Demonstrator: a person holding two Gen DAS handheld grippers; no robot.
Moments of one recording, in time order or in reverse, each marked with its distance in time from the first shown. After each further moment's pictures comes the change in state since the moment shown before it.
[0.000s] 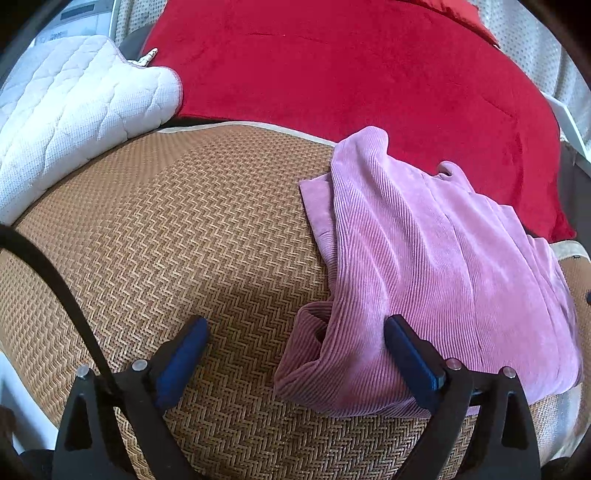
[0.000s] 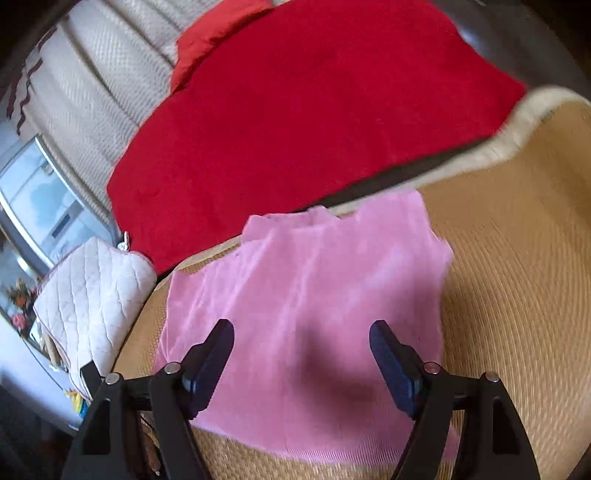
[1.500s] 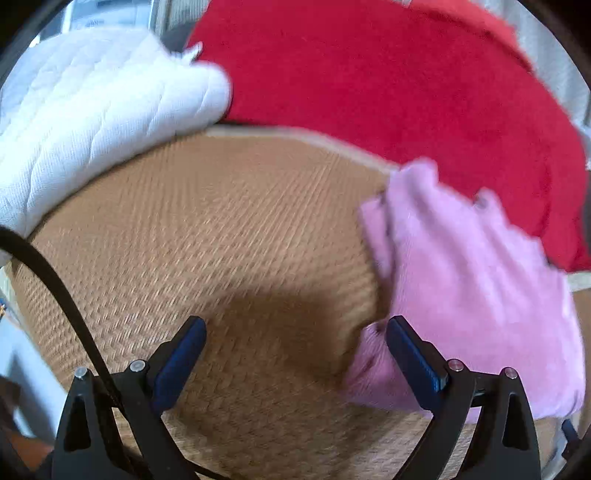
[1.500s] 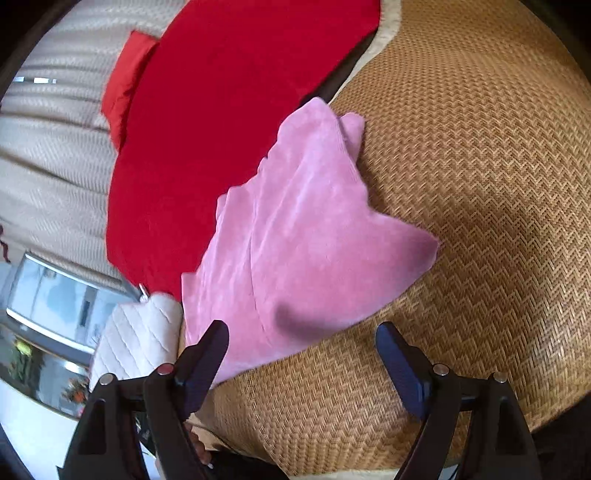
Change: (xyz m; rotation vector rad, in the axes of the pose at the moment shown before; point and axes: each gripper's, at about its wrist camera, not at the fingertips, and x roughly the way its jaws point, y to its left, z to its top) left arm -0.015 0.030 0.010 -0.095 0.042 0.105; right arm -0.024 -0.074 -0.112 0.488 0.013 0.124
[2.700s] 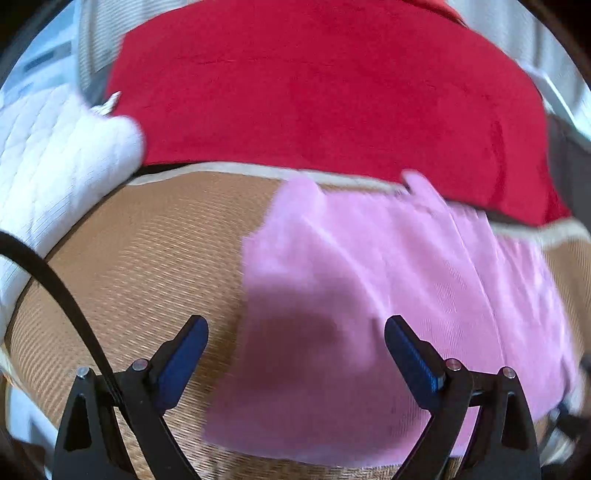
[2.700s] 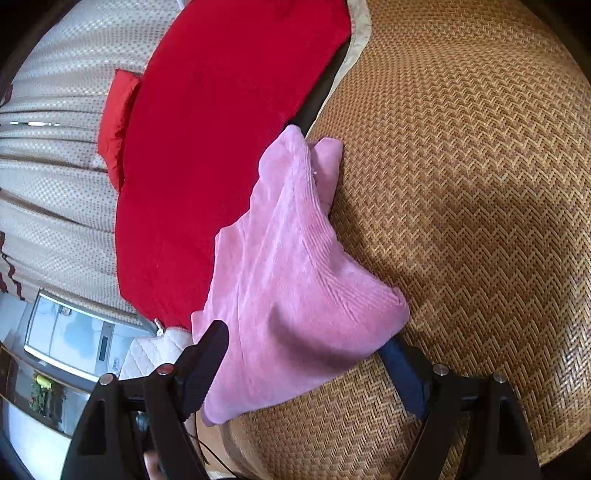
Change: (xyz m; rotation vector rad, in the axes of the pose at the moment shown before) left arm -0.027 -0.110 0.019 0.253 -0.041 -0.055; right arm -0.012 -0.029 0.016 0.097 -0.087 0.052
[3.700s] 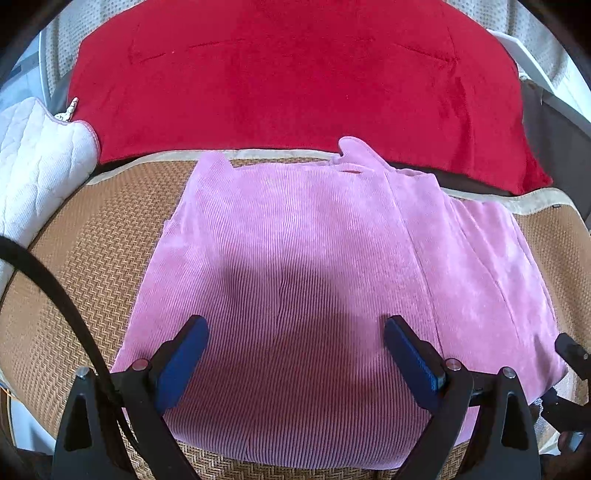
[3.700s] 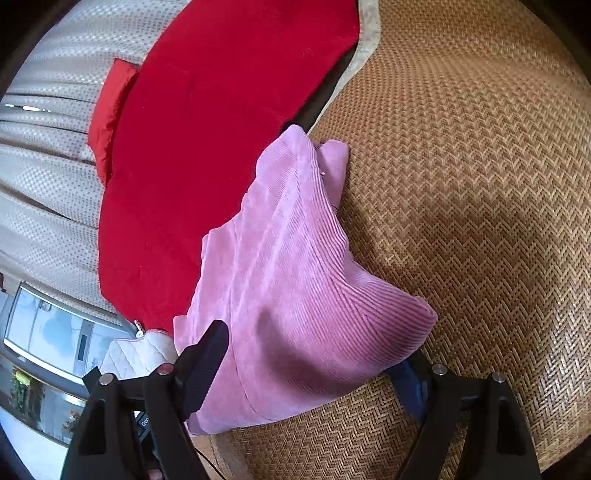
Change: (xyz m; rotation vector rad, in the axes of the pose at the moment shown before) left arm 0.008 -0.065 -0.003 0.041 0.062 -0.075; right arm 0.050 0.049 0.003 -0.067 -0.010 -0.091
